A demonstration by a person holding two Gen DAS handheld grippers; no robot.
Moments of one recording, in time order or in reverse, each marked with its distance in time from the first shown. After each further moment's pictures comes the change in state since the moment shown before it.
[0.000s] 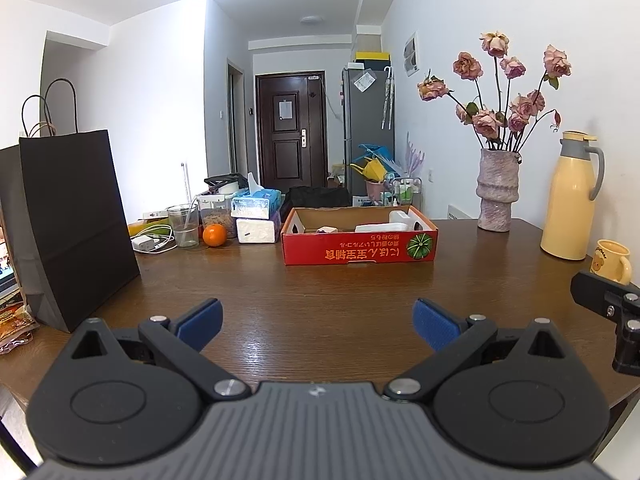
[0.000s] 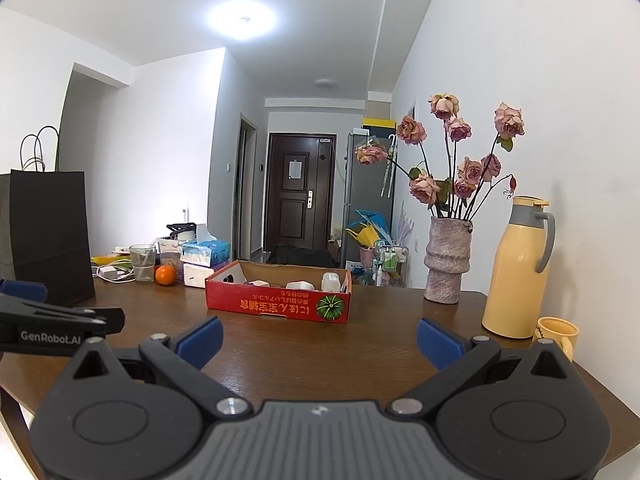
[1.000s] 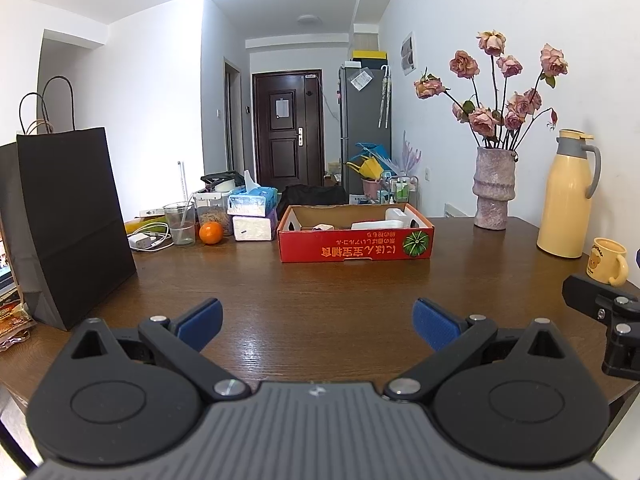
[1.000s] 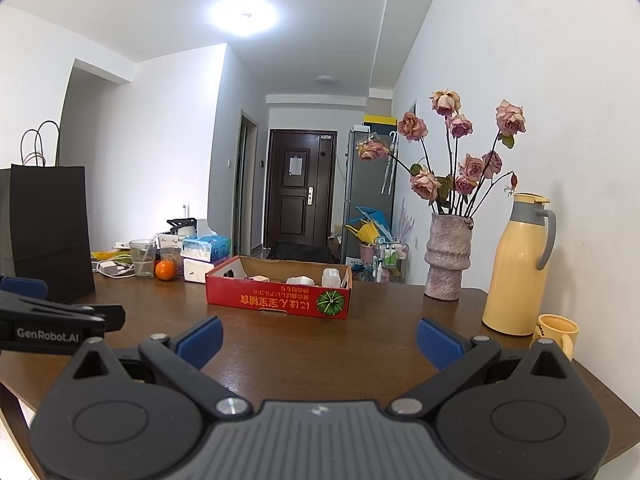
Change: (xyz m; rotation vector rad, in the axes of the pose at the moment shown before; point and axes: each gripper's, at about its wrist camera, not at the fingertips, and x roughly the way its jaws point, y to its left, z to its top) left arm 0.000 0.000 -0.001 0.001 0.008 -0.012; right arm 0.004 0.000 -0.002 -0.004 0.014 -0.001
